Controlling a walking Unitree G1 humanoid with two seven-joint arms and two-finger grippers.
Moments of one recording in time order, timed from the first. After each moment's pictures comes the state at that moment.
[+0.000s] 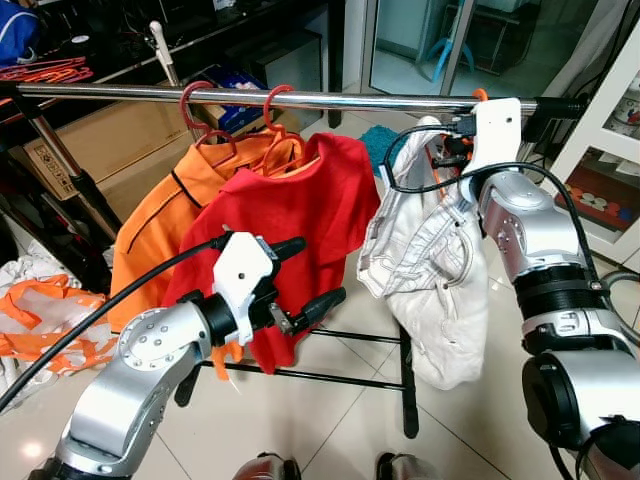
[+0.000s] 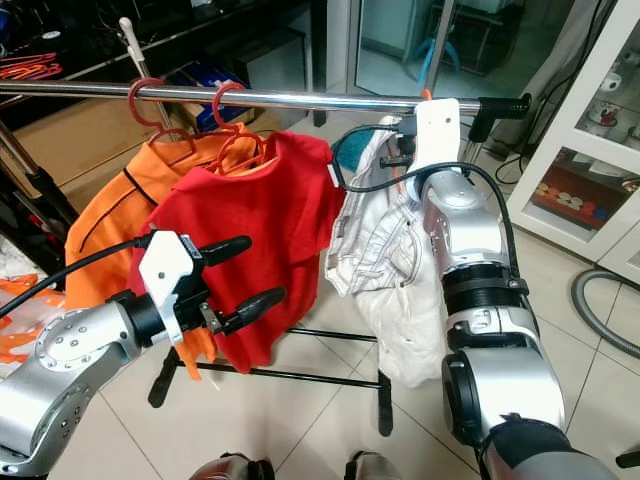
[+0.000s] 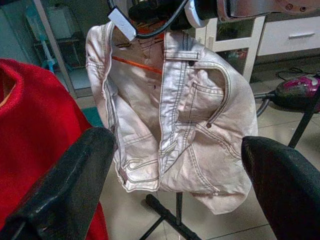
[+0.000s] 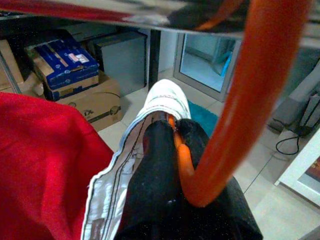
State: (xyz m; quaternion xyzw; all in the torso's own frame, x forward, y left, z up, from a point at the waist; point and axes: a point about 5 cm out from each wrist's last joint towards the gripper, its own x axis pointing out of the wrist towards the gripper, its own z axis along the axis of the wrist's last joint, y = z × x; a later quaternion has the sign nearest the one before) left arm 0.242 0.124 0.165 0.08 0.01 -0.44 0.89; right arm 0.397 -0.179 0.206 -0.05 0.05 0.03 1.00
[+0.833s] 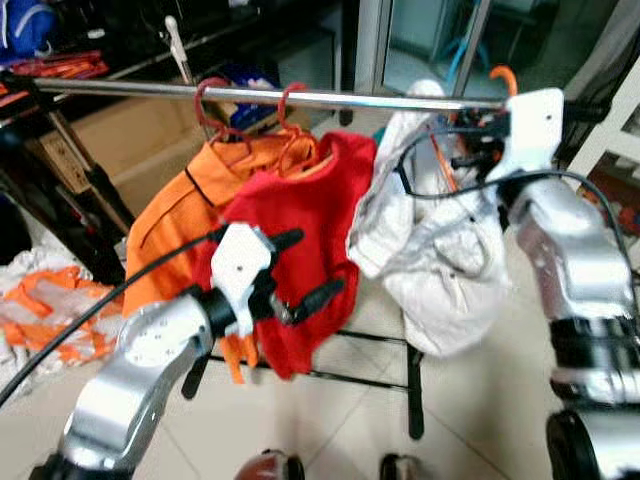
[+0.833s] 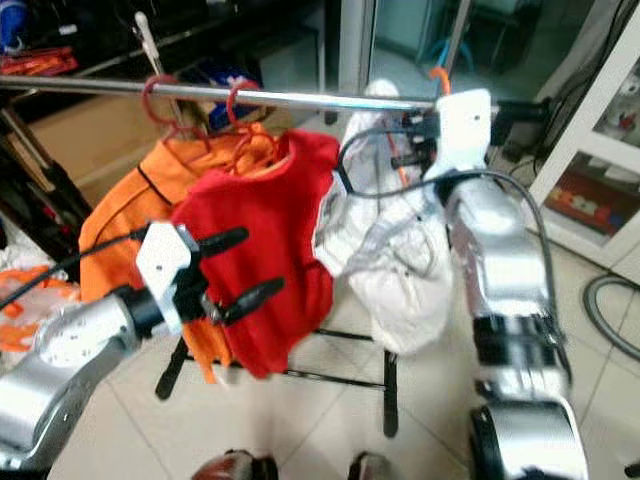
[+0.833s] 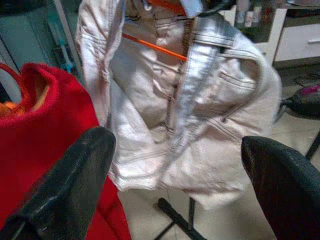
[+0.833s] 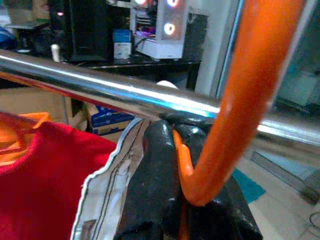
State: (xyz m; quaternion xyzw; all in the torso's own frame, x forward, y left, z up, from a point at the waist) left arm 0.250 0.123 0.174 0.08 -0.02 -0.42 0.90; right arm 0.350 -0.186 0.239 -0.07 -0.06 0.12 0.99
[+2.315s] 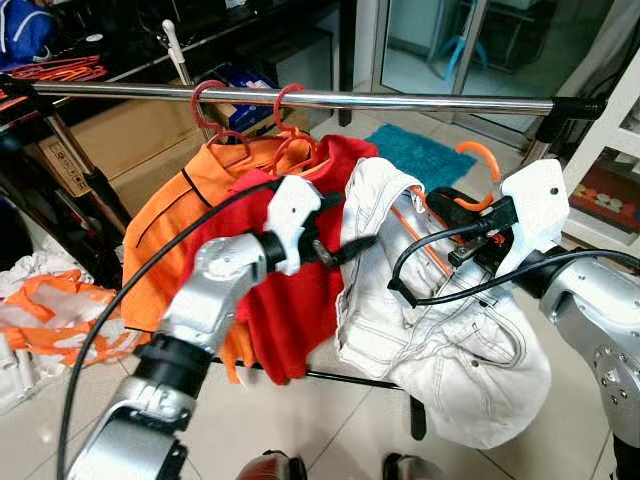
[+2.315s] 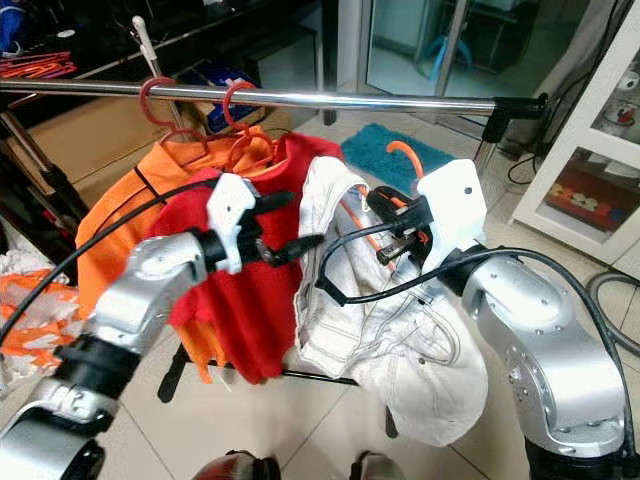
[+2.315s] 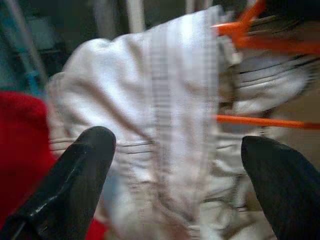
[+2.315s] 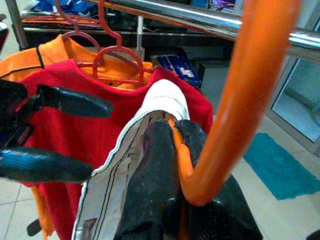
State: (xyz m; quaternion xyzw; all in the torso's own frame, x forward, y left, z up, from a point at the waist) left arm 0.329 0.081 0.162 0.06 -0.02 -0.50 0.86; right arm 0.257 -0.167 0.224 -0.10 0.01 0.25 0.96
